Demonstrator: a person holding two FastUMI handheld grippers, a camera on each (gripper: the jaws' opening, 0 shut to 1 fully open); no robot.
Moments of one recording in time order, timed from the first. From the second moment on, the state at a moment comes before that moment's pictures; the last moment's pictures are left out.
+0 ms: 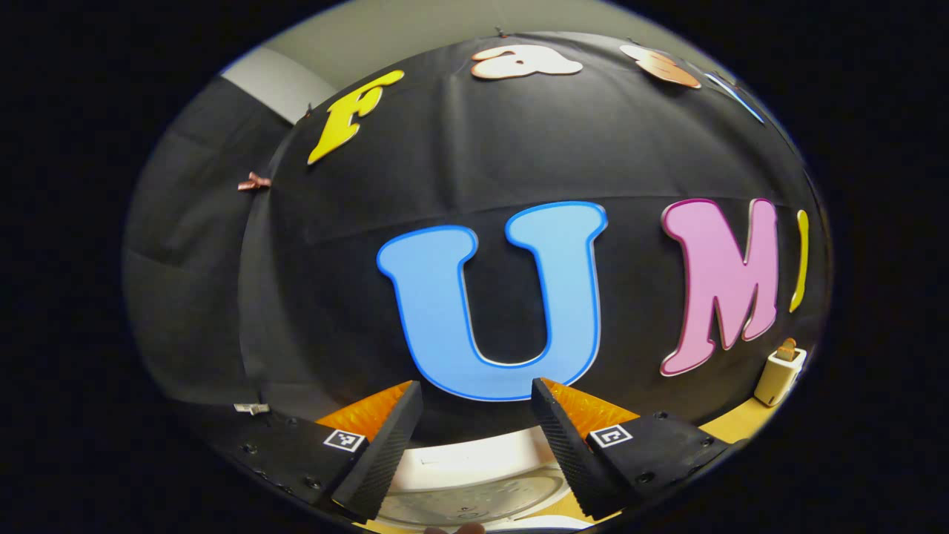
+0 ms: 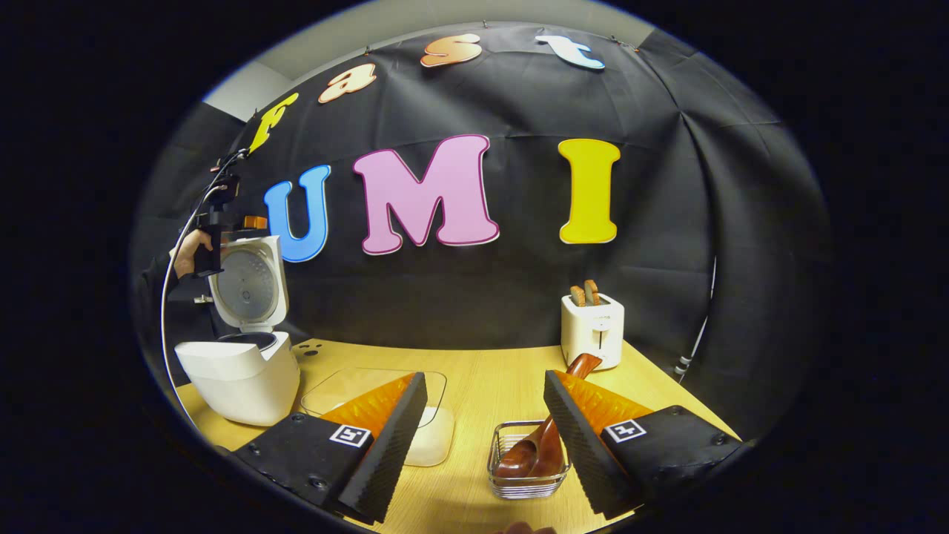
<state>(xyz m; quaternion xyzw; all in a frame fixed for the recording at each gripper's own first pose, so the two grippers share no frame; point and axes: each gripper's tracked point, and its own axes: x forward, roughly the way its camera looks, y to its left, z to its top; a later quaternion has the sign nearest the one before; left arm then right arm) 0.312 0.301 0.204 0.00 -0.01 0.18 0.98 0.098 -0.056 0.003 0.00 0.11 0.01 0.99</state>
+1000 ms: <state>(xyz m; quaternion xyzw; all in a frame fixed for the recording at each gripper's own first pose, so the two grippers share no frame) 0.232 0.241 0.149 -0.06 0.13 0.14 0.98 0.080 -0.024 -0.010 0.01 0.09 0.06 0.99</state>
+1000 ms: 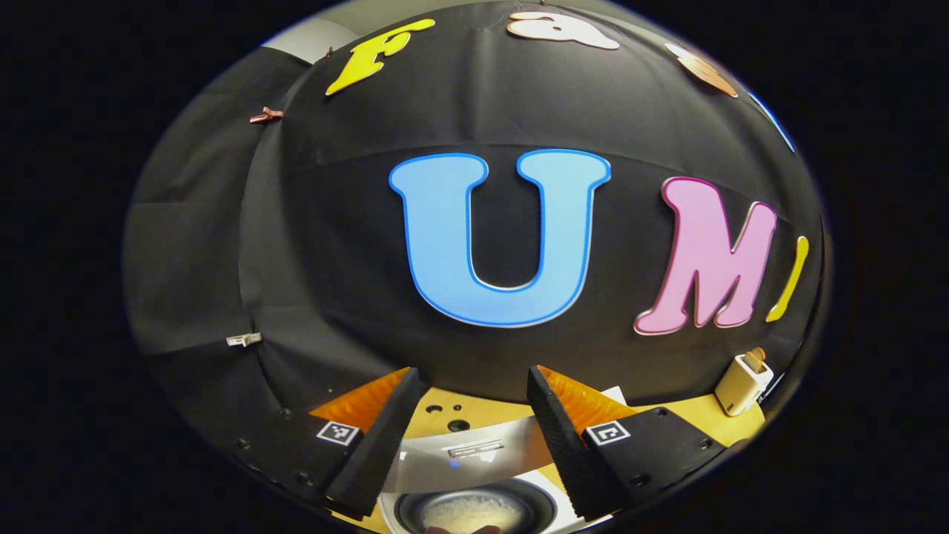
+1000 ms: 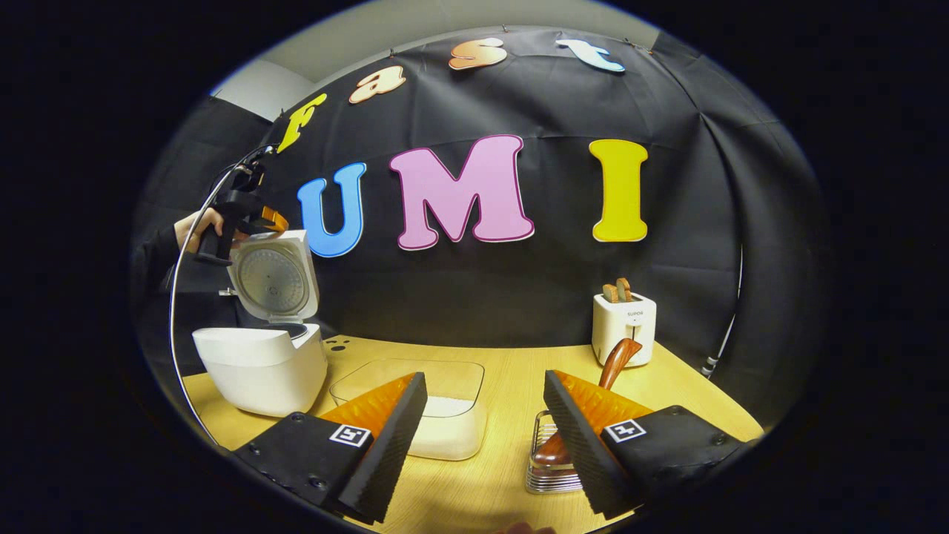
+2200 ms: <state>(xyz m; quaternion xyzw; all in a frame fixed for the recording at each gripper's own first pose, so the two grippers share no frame) 0.130 0.154 -0.012 -0.05 0.22 0.13 0.97 0.030 -0.022 -0.045 0.05 0.11 0.09 0.99</state>
